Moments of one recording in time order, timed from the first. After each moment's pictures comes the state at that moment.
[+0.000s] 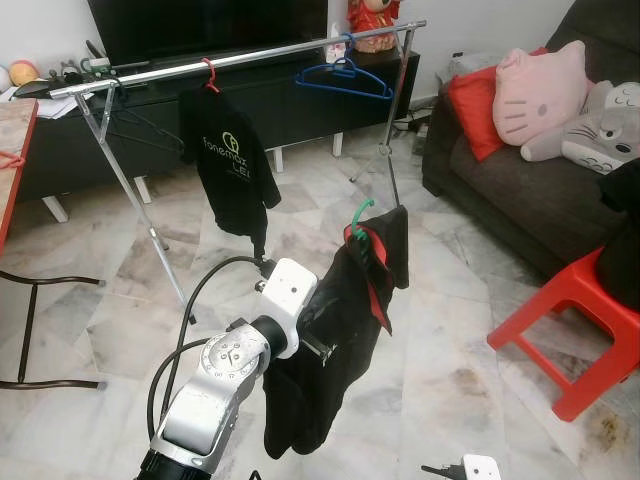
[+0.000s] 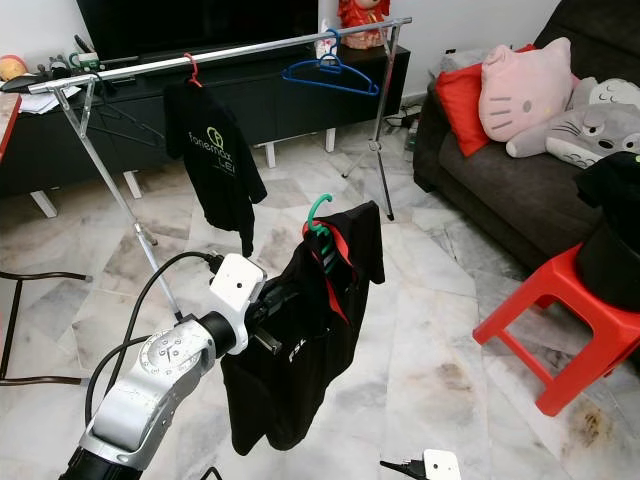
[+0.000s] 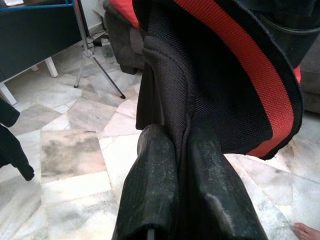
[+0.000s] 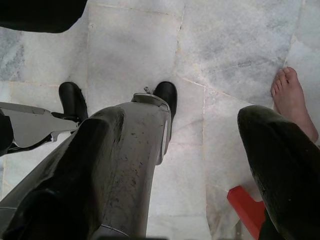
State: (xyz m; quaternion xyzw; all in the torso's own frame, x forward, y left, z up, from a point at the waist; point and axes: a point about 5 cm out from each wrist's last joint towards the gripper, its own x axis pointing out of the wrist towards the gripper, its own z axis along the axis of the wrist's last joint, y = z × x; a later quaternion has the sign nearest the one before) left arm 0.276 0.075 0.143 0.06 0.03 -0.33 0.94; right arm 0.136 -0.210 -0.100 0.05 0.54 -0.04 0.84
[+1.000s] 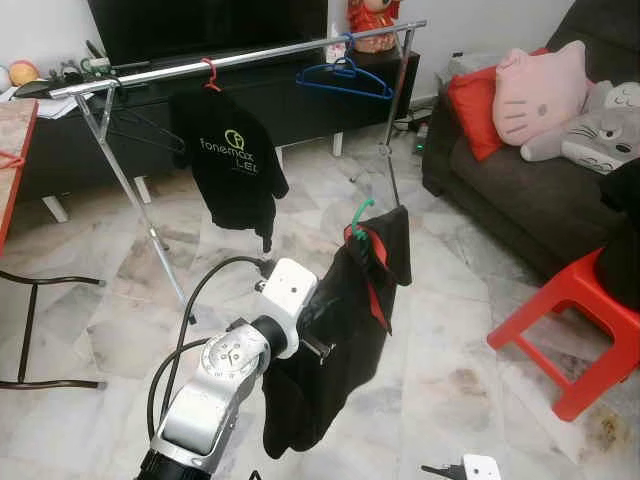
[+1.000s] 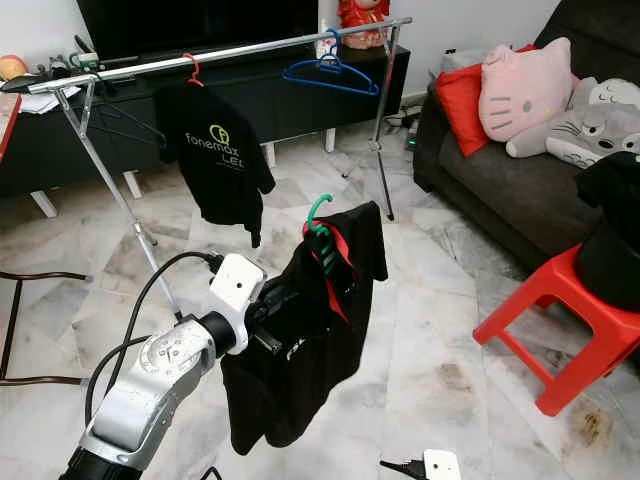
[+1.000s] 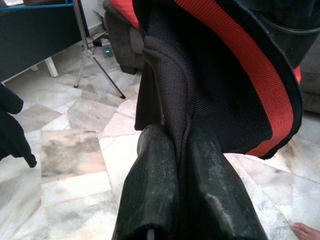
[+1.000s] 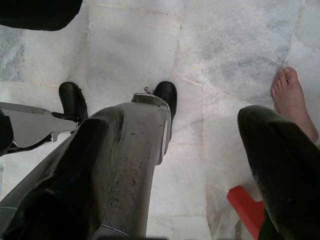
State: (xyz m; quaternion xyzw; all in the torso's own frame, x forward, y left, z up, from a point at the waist) left arm 0.276 0.075 0.143 0.06 0.03 -0.33 0.94; right arm 0.136 -0.210 -0.100 0.05 0.54 -0.04 0.84
